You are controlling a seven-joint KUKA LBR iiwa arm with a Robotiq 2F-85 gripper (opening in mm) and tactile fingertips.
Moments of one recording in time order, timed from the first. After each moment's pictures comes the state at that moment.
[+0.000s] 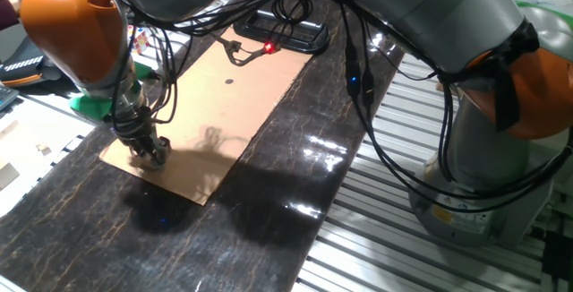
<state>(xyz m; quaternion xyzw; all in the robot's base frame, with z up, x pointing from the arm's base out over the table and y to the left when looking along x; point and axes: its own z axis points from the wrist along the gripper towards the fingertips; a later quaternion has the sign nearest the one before) 0.631 0.204 0.037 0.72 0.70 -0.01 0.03</state>
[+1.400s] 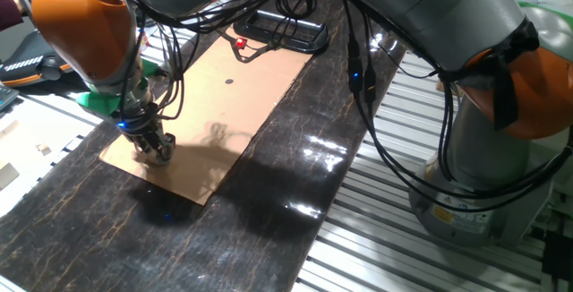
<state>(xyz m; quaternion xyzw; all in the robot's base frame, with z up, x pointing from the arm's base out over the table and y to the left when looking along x) 0.629 0.189 0.033 0.71 0.70 -0.01 0.03</state>
